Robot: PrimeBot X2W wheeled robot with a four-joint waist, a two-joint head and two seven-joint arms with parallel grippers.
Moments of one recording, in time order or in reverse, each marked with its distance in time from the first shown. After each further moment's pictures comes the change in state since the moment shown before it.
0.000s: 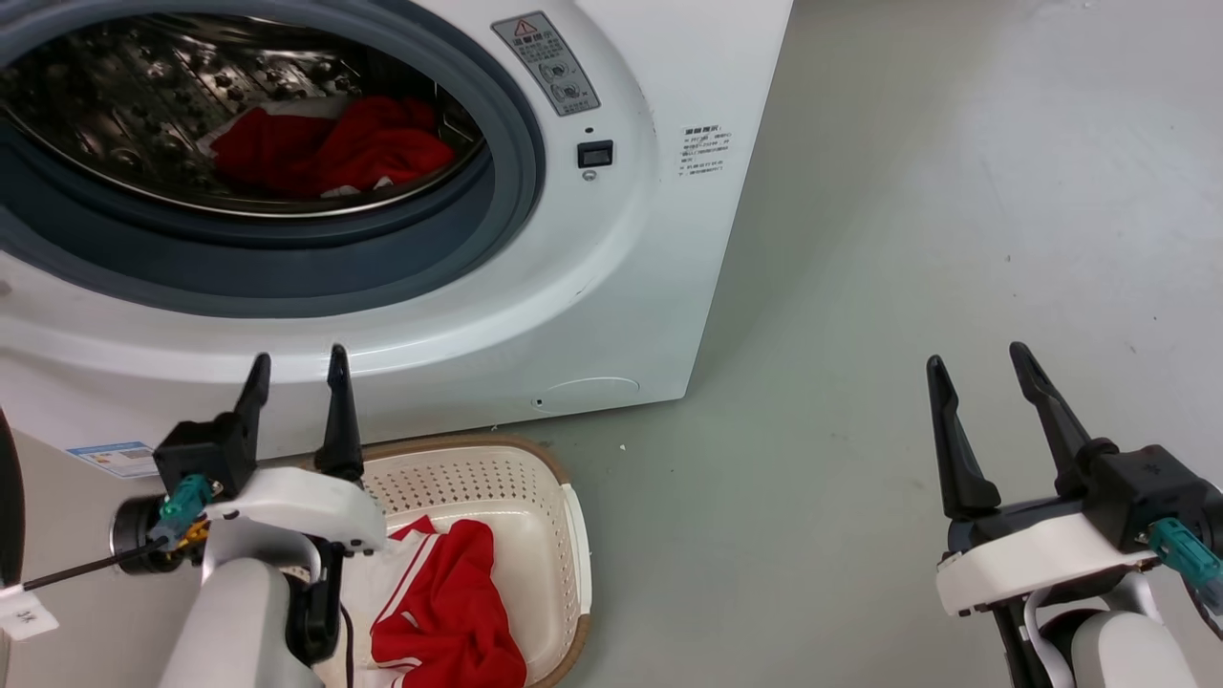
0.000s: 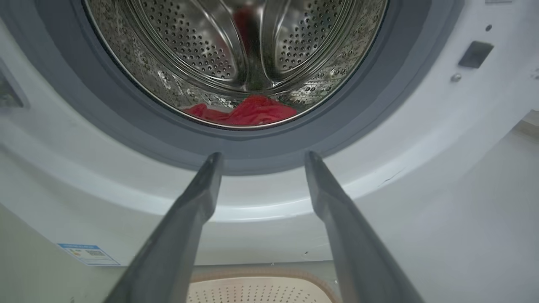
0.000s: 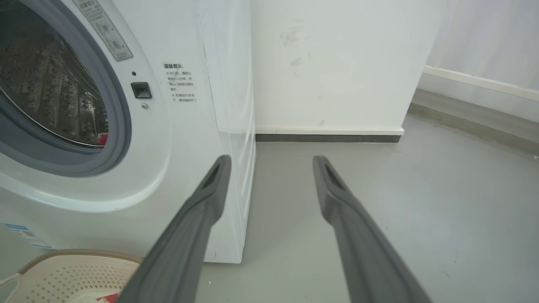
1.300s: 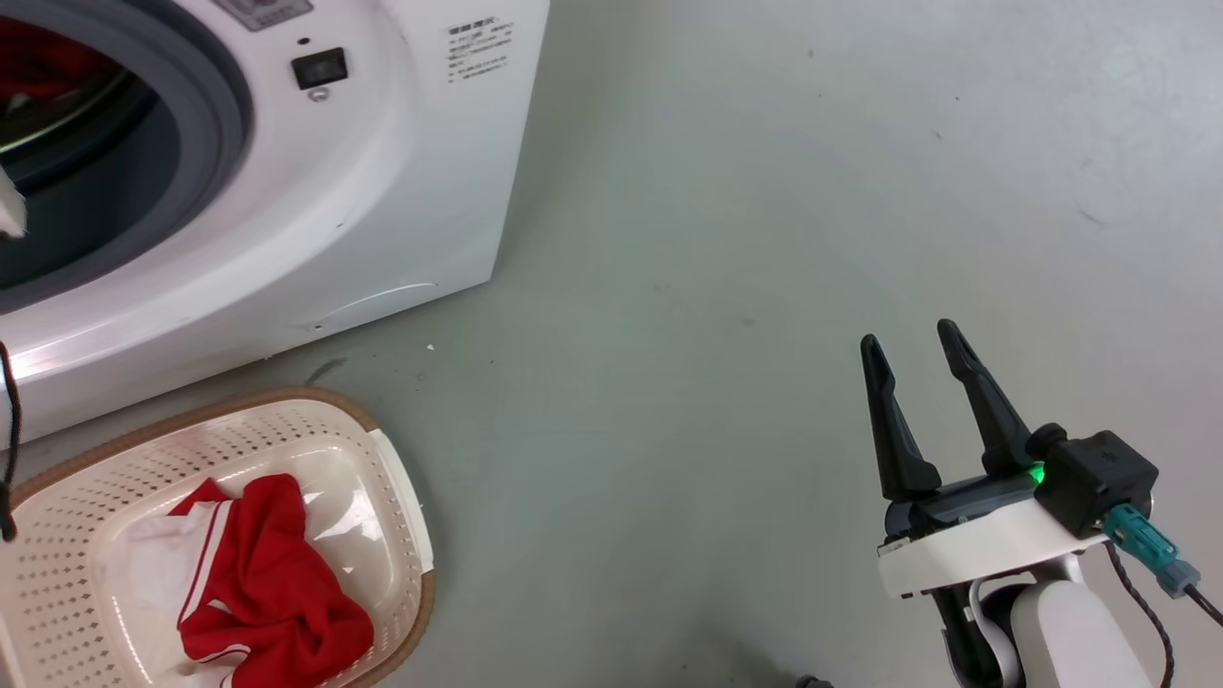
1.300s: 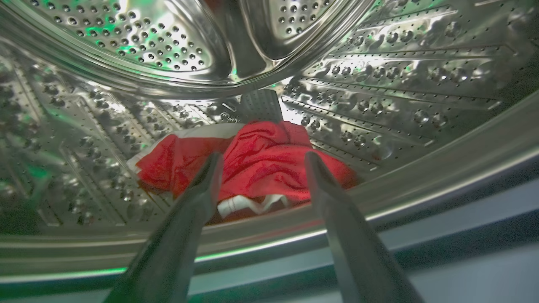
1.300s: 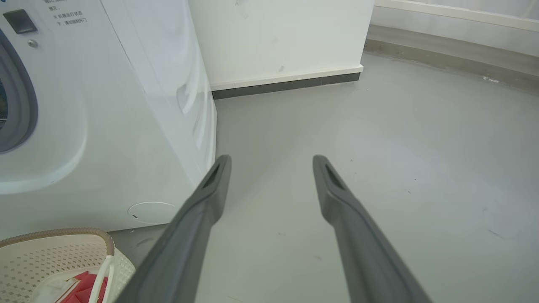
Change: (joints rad) left arm -0.664 0.386 0.012 0.406 0.019 -0.103 0.322; right arm -0.076 0.000 0.117 0.108 0.141 0.000 -0.122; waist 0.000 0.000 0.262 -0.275
